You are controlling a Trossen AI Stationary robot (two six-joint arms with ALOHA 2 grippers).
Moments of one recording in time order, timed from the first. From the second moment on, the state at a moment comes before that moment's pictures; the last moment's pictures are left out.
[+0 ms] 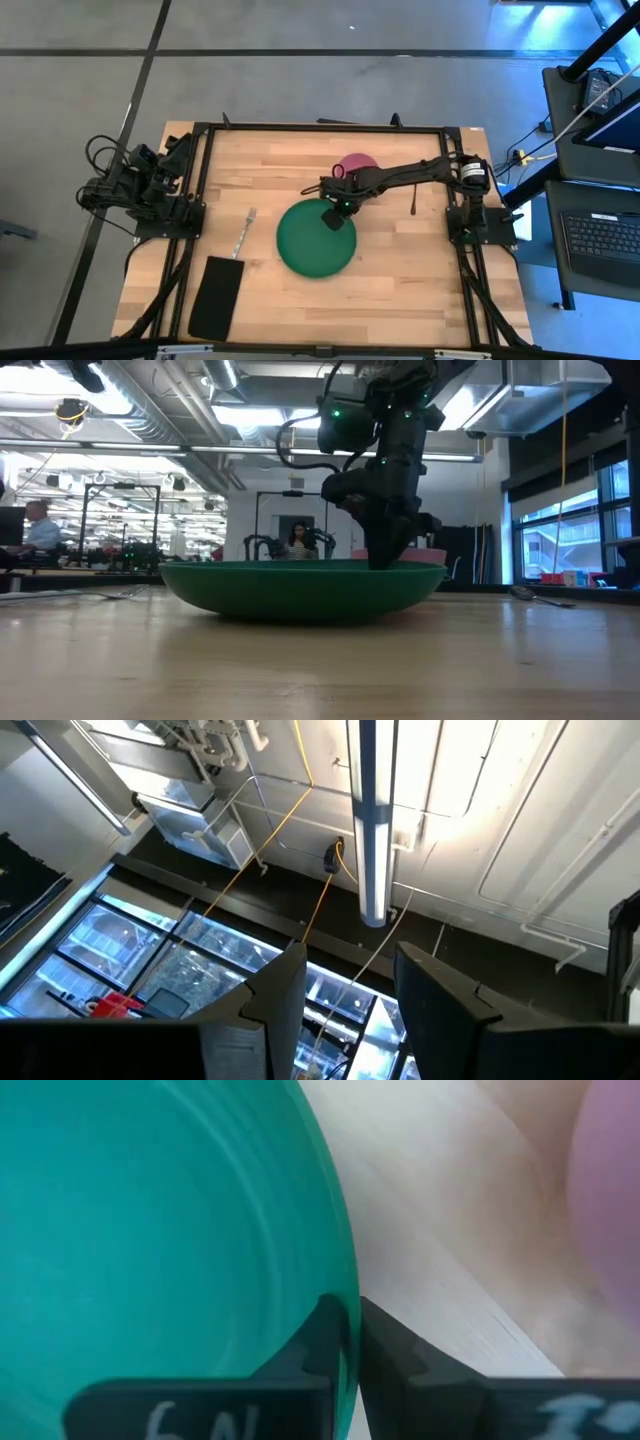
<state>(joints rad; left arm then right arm) -0.14 0.01 0.23 0.68 -0.56 -0.05 -0.08 1.97 1.38 -0.77 -0.01 0.73</state>
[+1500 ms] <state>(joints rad) -0.14 0.01 0.23 0.68 -0.56 -0.08 -0.06 1.98 1.45 -0.90 0.02 0.69</state>
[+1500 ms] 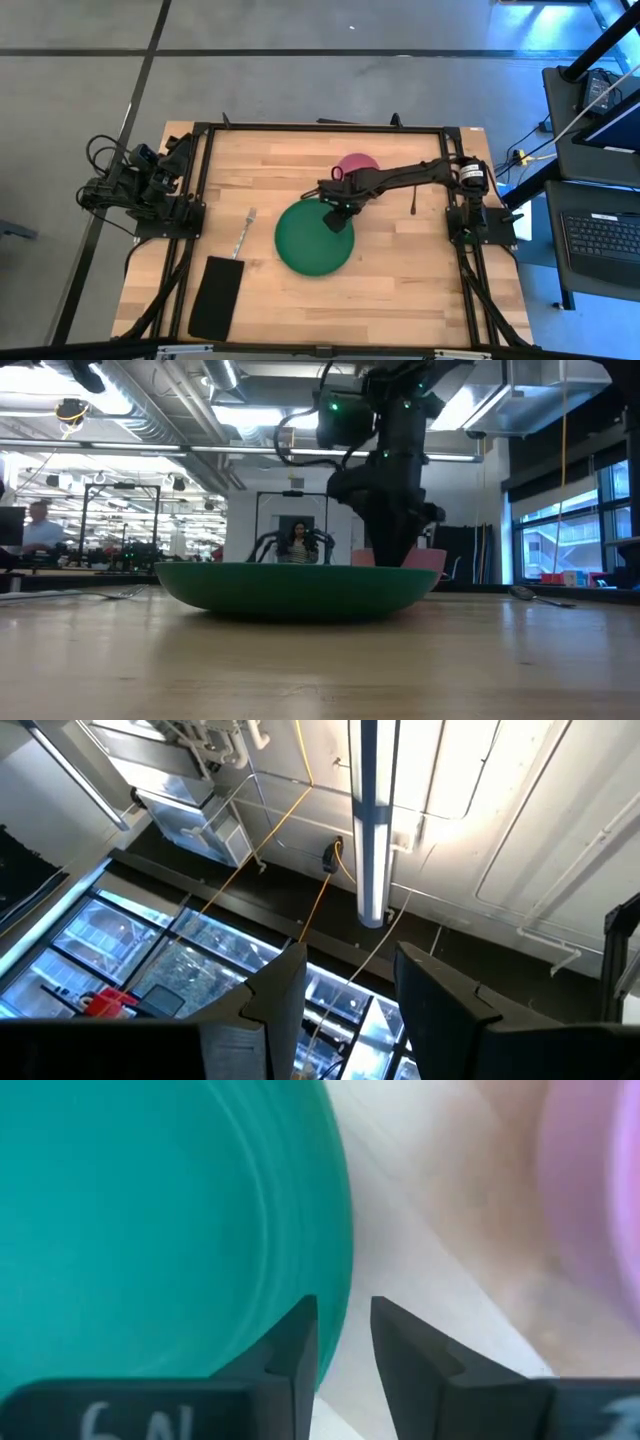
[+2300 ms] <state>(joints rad) -0.14 0.01 0.23 0.68 -0.56 -0.08 -0.17 1.97 1.73 -1.11 0.14 0.42</state>
